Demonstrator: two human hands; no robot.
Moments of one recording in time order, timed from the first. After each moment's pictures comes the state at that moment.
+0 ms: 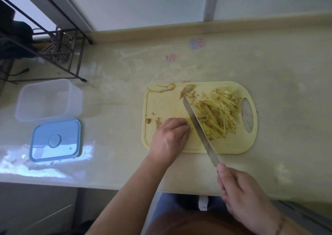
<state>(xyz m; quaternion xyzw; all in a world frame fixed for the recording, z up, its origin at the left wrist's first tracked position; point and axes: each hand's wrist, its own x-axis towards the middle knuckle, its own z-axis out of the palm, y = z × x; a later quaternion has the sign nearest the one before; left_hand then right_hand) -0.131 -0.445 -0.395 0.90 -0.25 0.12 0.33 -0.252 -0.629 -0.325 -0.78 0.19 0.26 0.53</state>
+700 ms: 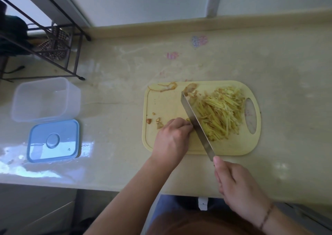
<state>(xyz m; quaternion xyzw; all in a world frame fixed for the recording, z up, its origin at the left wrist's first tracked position) -0.130 -0.451 -0.383 0.92 -0.23 0.05 0.30 -0.229 -0.620 -0.327 -0.81 0.19 0.25 0.49</state>
